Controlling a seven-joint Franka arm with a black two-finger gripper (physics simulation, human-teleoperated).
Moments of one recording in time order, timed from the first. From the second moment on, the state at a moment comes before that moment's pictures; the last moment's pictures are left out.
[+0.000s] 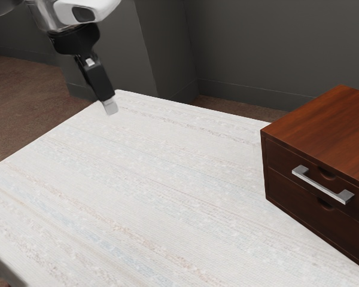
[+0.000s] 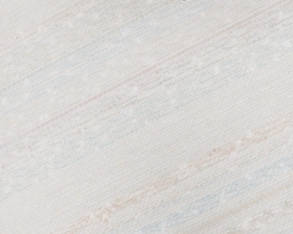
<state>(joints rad) -0.24 -0.02 0.22 -1.19 0.05 1.31 0.48</state>
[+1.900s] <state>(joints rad) -0.40 -0.19 -0.10 -1.85 0.13 2.04 1.26</state>
